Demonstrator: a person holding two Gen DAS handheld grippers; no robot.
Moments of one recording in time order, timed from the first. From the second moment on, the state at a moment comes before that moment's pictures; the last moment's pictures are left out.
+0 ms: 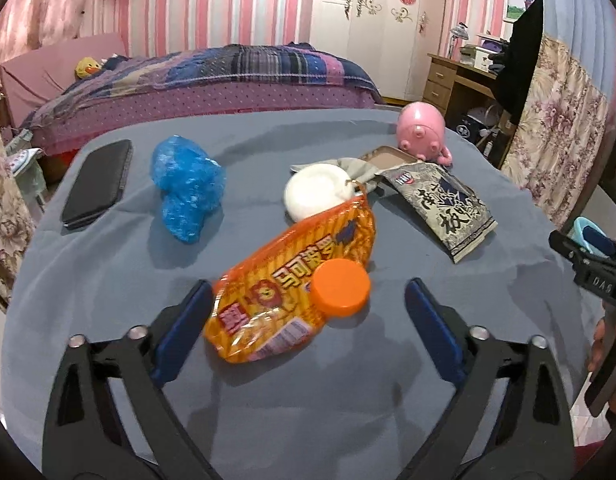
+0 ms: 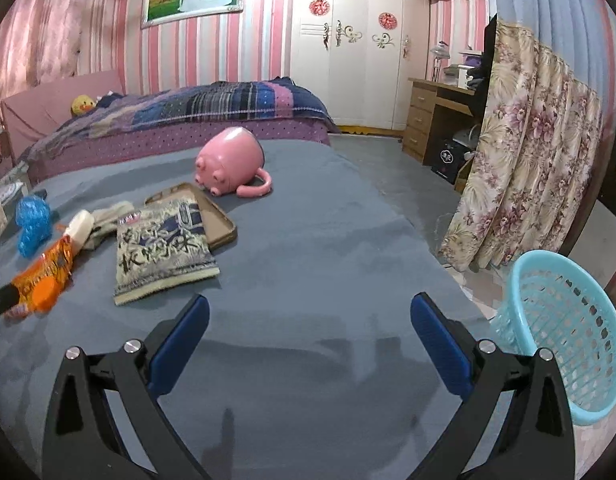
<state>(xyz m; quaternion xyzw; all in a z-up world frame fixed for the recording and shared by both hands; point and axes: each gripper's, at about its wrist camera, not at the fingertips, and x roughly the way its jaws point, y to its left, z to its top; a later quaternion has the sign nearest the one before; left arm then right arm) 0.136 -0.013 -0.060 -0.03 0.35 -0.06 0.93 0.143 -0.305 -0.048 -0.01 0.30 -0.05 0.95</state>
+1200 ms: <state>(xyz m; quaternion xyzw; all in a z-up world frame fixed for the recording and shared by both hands) 0.176 0.003 -0.025 -0.02 0.33 -0.03 0.94 0.216 -0.240 -0.049 -0.07 0.34 0.08 0.93</state>
